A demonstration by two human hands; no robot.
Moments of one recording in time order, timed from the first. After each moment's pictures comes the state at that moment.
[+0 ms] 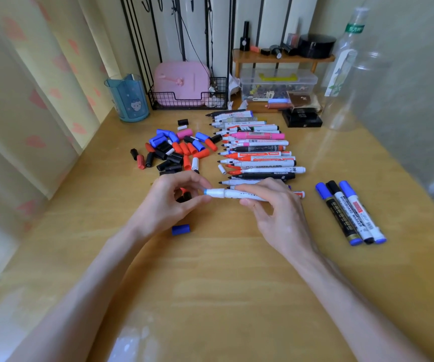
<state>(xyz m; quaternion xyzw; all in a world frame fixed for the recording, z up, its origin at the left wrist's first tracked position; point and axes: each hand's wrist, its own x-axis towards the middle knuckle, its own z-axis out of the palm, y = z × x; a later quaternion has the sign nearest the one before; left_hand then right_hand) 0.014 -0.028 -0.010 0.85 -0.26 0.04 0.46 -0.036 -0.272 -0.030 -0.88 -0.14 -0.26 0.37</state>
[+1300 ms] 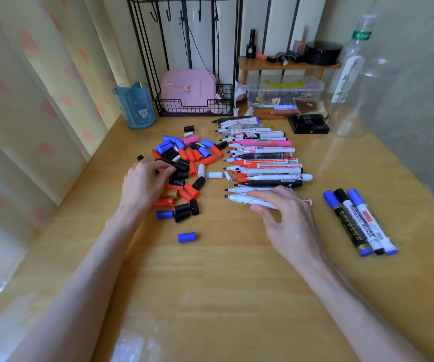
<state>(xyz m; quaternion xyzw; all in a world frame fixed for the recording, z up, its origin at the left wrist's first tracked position) 0.081 0.016 -0.026 0.94 -0.06 0.18 0.29 -0.037 -0.276 -0.029 -0.89 -0.10 -0.25 0.36</state>
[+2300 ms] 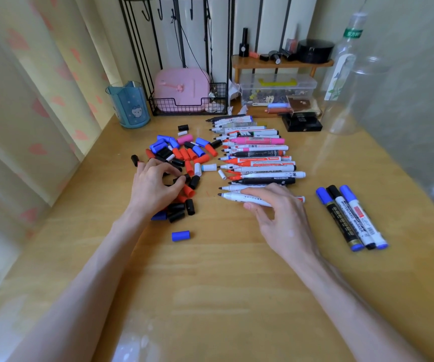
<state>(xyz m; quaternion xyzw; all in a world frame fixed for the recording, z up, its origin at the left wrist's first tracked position) 0.076 -0.010 -0.032 0.95 -0.05 0.13 0.27 -0.037 -0.277 -0.030 -0.89 -0.10 -0.26 0.36</state>
